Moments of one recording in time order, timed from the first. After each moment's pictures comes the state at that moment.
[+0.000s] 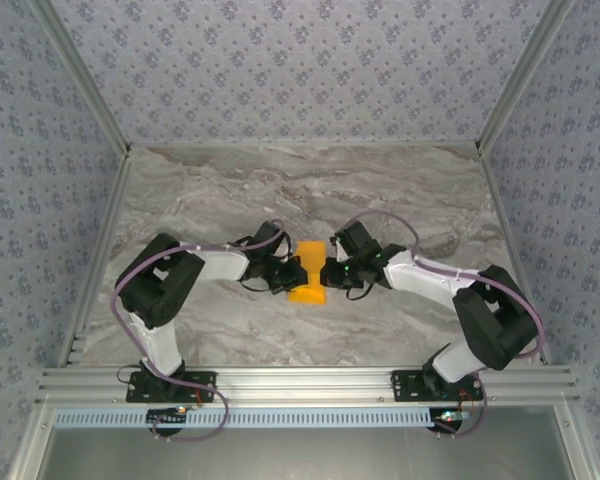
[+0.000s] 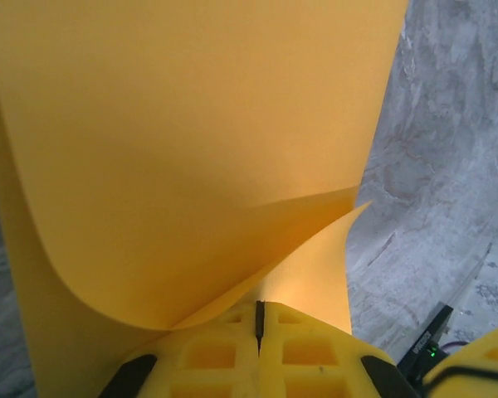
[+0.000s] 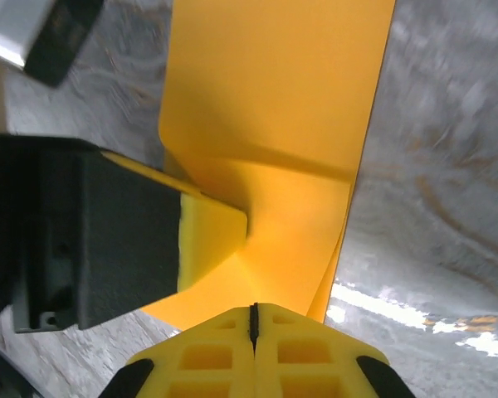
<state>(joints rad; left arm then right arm) -0.69 1.84 0.89 -0.07 0.55 -0.93 0.66 1.51 0.80 -0.30 -0.31 0.67</state>
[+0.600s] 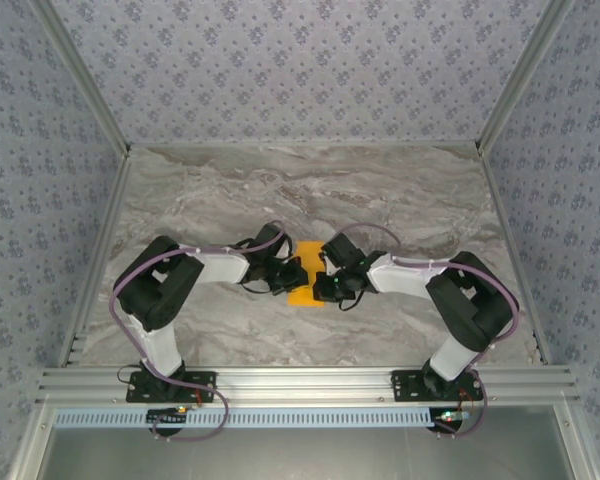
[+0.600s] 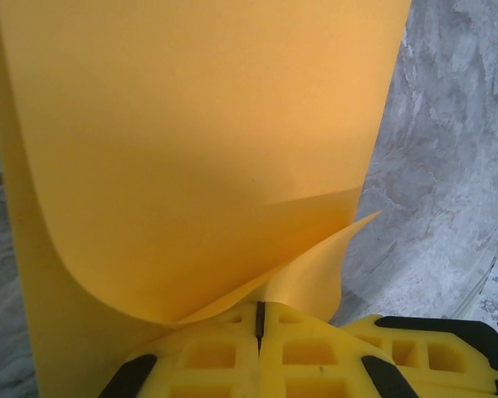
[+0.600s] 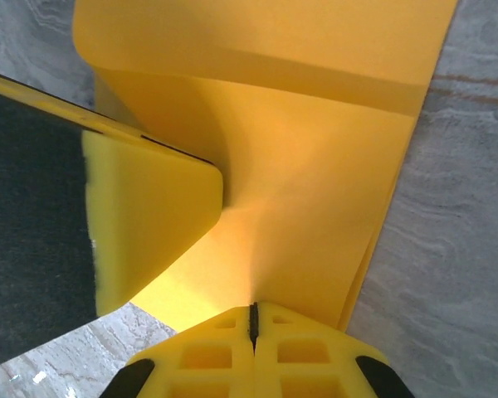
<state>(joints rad) -0.70 1.83 0.87 -0.03 0.51 -0.96 0.73 1.64 0.80 -0.27 -0.32 0.67</state>
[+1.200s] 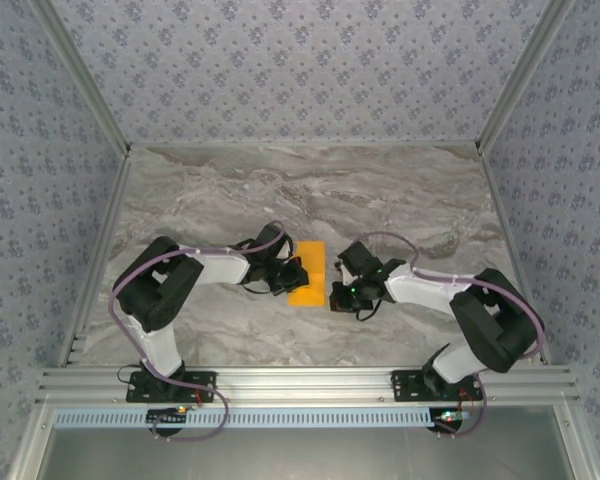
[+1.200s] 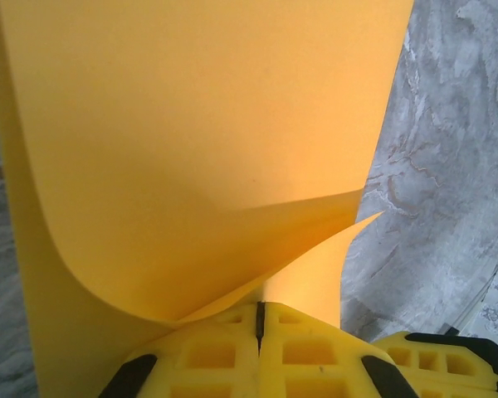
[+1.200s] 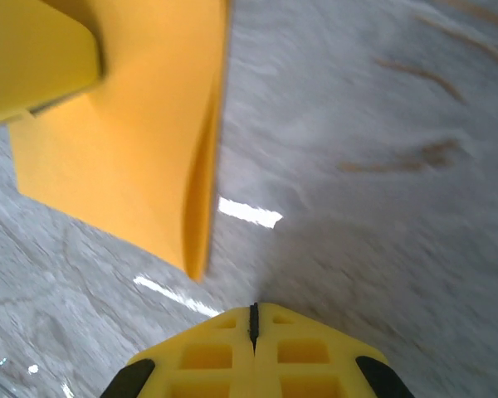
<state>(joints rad) -0.71 1.82 0.87 -0.03 0.48 -0.98 0.68 1.47 0.67 -0.38 -0.32 0.62</state>
